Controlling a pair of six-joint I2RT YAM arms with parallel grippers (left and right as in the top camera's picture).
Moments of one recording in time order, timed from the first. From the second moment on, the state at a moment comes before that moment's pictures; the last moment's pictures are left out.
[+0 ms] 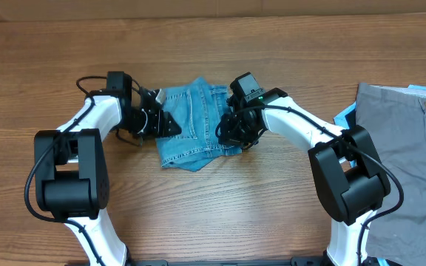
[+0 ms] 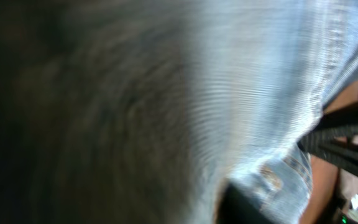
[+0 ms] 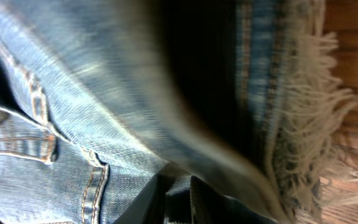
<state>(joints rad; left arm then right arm) 0.00 2.02 1.25 -0.71 0.68 0.06 0.48 2.05 1.38 -0.69 -0.44 0.54</state>
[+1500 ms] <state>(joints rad) 0.56 2.31 1.65 -0.25 0.68 -0.71 0.30 1.69 1.49 -1.12 -0.29 0.44</state>
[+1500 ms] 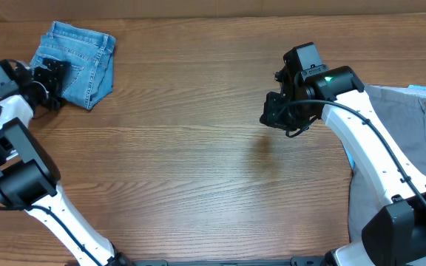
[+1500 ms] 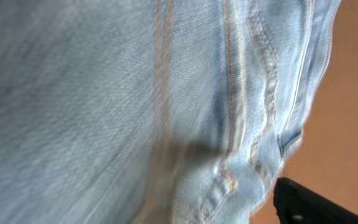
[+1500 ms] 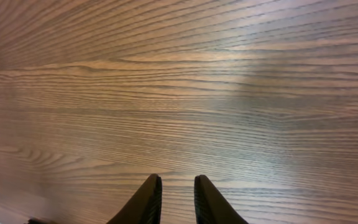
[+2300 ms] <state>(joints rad) 0.03 1.16 1.65 -1.25 0.27 0.06 0.30 1.03 1.79 -1.10 -0.11 0.38</state>
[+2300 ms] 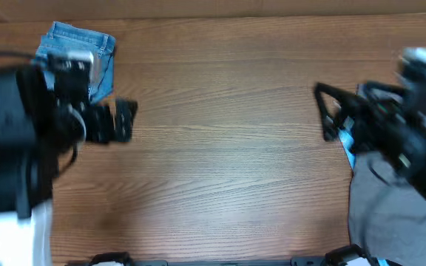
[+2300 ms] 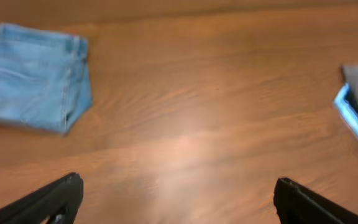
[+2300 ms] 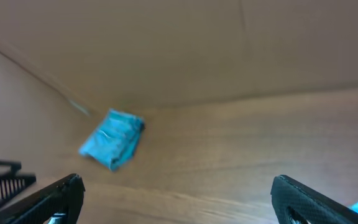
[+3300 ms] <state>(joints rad) -0.12 0.85 1.66 -1.50 -0.04 -0.10 0.27 0.82 1.70 -1.23 0.02 0.34</state>
